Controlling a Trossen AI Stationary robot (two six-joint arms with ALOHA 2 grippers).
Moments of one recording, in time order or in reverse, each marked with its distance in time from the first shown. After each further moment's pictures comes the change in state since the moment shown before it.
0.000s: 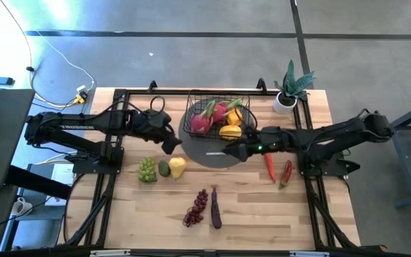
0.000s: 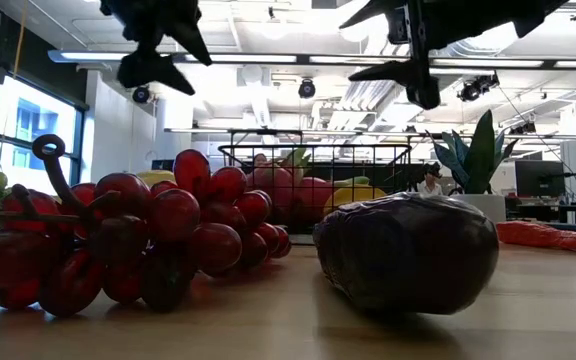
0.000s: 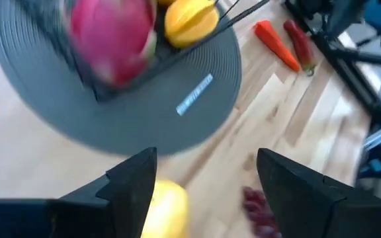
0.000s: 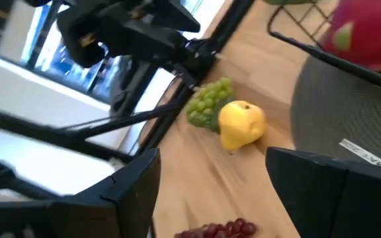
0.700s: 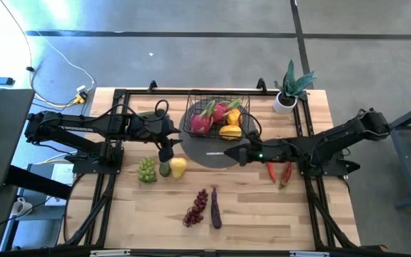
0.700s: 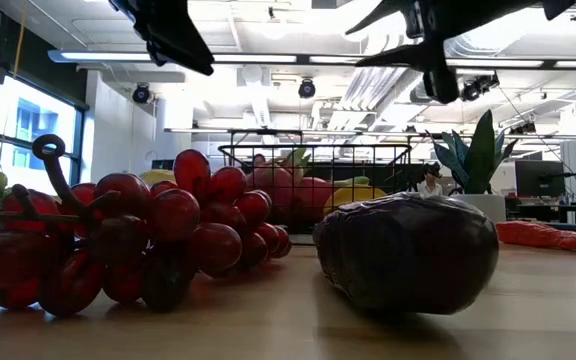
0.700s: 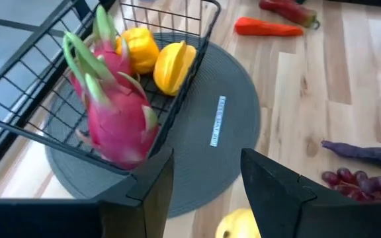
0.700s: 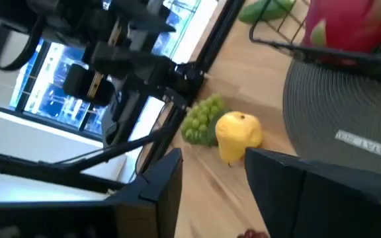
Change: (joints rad) left arm -0.072 0.000 0.000 0.089 -0.164 0.632; right arm 0.166 0.023 0.000 0.010 0.313 0.143
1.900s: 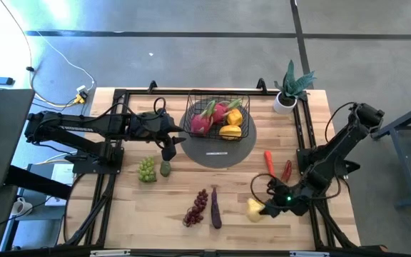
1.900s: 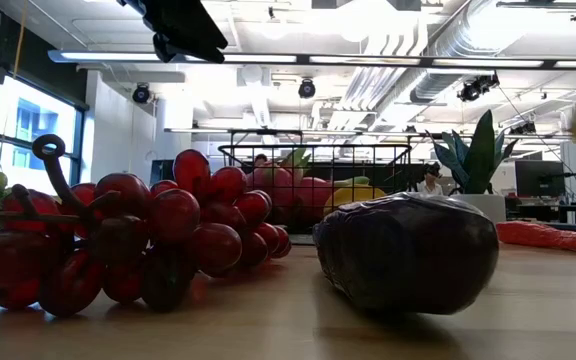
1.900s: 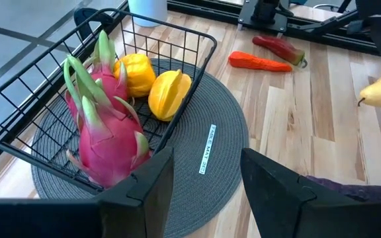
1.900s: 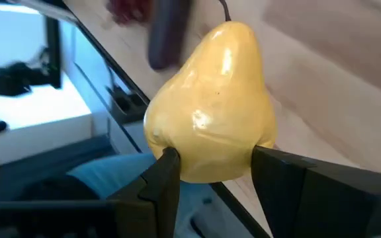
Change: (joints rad) left arm -0.001 0.001 0.000 0.098 -0.002 -0.060; right arm 0.619 0.000 -0.001 -0.460 -0.104 0.670
